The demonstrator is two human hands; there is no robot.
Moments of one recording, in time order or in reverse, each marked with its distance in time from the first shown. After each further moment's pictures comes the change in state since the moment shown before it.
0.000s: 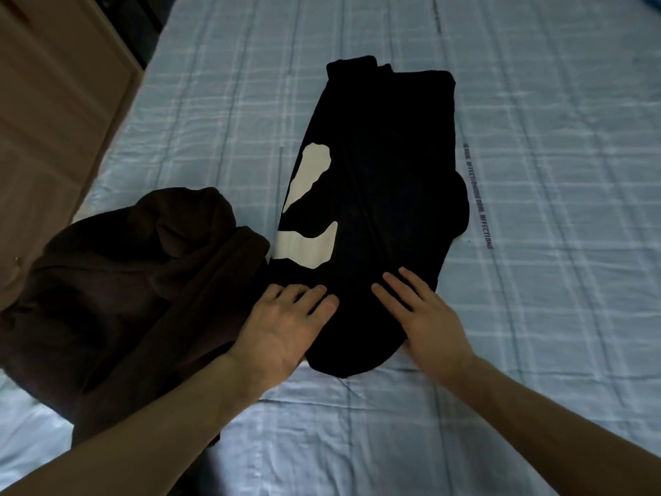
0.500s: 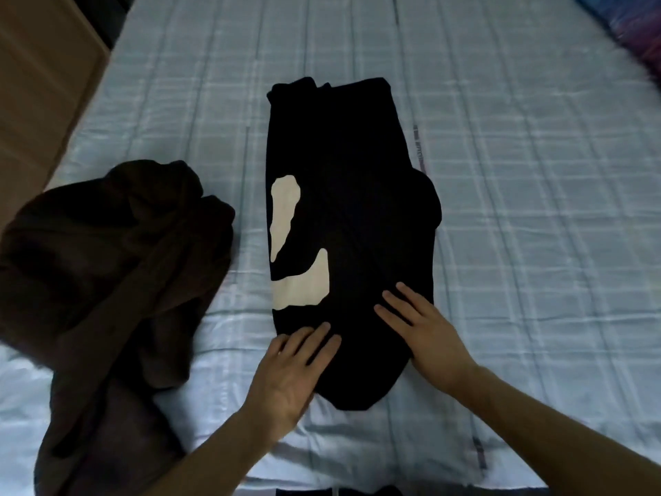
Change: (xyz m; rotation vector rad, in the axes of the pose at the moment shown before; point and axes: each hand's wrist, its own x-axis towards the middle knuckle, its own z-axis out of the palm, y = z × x) left_hand -0.070 0.126 0.045 -0.183 -0.067 -0.047; right_hand -0.120 0.028 -0.029 0.013 -0.140 -0.031
